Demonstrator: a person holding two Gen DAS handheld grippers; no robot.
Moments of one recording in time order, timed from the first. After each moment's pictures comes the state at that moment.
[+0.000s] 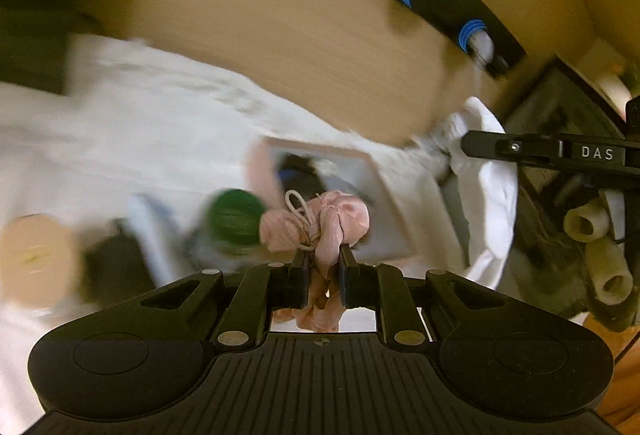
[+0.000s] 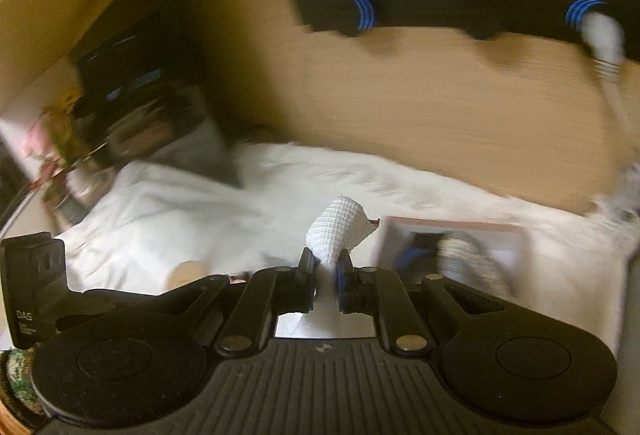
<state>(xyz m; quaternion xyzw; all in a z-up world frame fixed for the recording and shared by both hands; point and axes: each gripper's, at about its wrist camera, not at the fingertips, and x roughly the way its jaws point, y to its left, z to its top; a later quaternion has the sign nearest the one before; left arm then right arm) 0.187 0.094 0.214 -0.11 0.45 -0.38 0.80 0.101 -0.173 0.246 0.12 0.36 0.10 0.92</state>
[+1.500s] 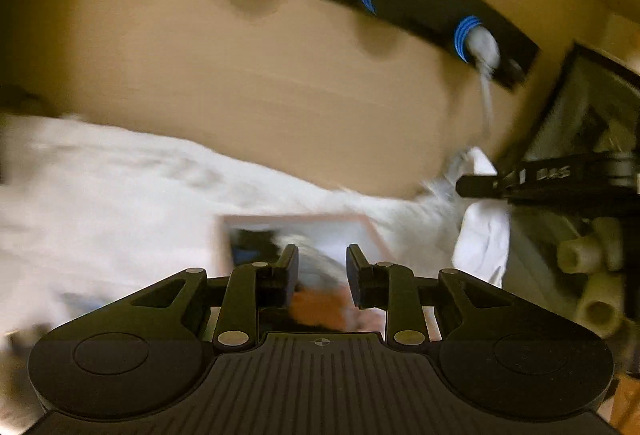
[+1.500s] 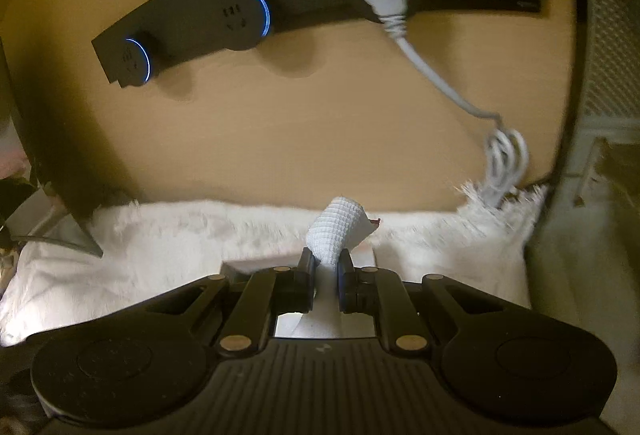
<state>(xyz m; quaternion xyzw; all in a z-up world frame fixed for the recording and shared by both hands) 0.163 0.026 0.167 -0.09 0.32 -0.32 0.89 0.128 -0.274 0.189 0.16 0.31 -0.06 0.94</state>
